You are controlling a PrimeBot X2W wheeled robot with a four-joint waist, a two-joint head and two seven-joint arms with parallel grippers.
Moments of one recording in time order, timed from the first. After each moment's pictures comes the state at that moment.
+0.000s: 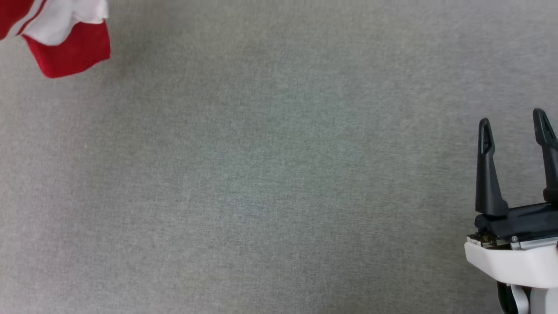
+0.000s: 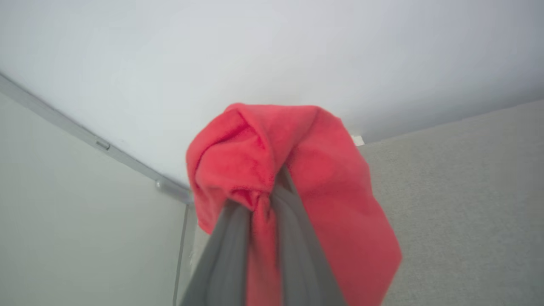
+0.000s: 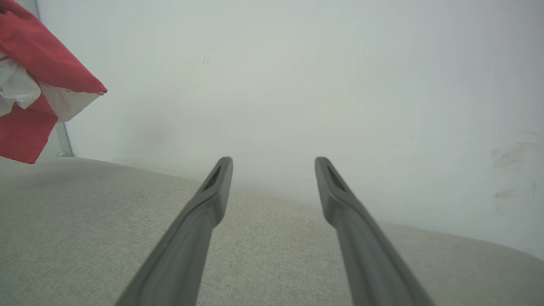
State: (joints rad) left arm -1.25 0.85 -0.50 0.36 -0.77 -0.13 0.54; right arm -0.10 -0.06 -0.05 -0.32 -0.05 0.13 -0.26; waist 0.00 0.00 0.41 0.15
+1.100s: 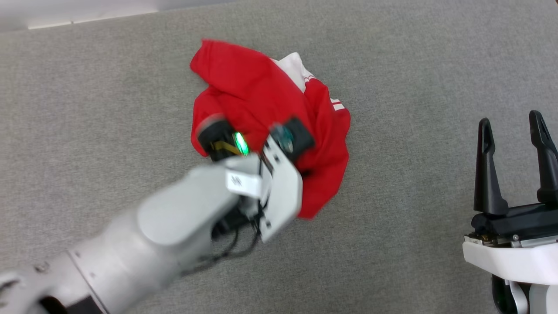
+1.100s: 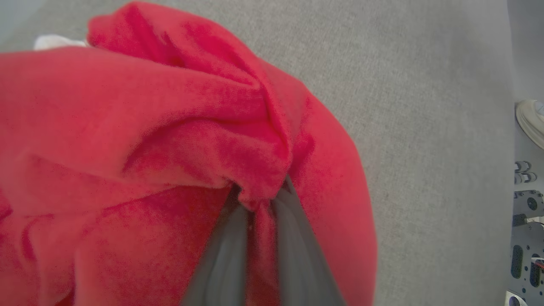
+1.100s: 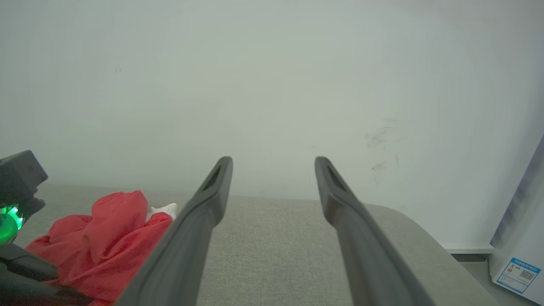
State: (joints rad) left arm -1.04 0.42 -1.21 0.30 -0.83 -0.13 0.35; right arm -0.10 -0.05 -0.05 -0.29 0.06 0.13 -0.26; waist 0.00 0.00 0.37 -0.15
